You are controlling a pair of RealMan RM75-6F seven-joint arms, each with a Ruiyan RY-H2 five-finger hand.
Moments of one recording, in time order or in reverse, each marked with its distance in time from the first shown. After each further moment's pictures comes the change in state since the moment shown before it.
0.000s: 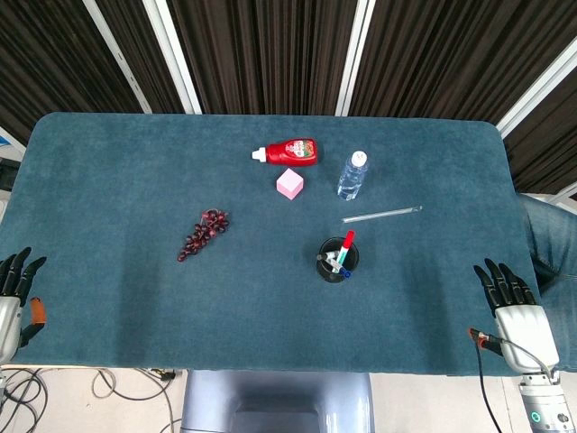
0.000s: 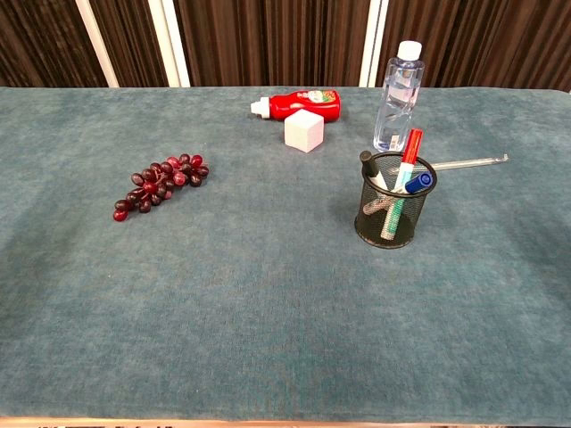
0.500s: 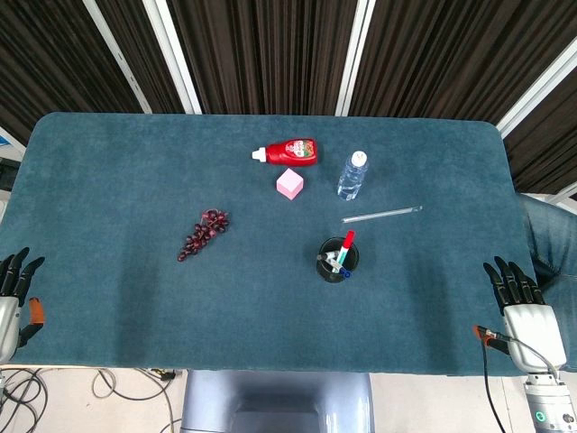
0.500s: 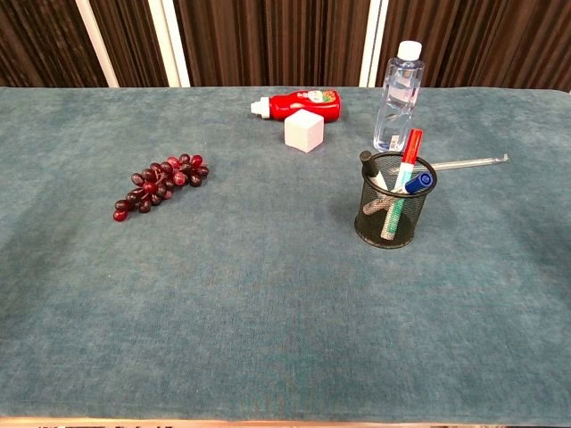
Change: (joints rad) left arm 0.001 0.002 -0.002 -0.002 -0.009 -0.003 0.001; right arm -0.009 0.007 0.015 -0.009 0.020 -0.001 0.019
